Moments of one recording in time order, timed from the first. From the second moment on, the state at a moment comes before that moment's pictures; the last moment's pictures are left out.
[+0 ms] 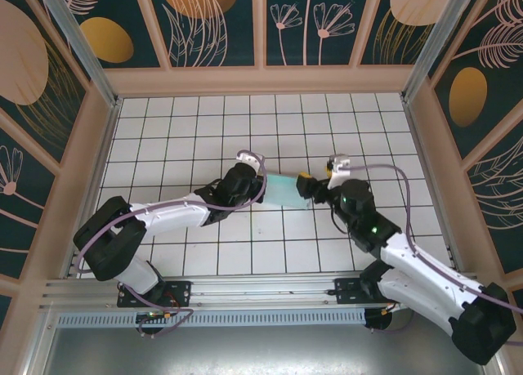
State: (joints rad) left arm -0.86 1.56 0.81 0.15 -0.20 -0.42; right arm 0.65 0.82 0.48 0.09 0.17 0.34
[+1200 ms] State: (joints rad) left arm -0.86 1.47 0.69 0.20 -0.15 -0.46; right arm 0.67 1.14 0.46 0.16 0.28 0.54
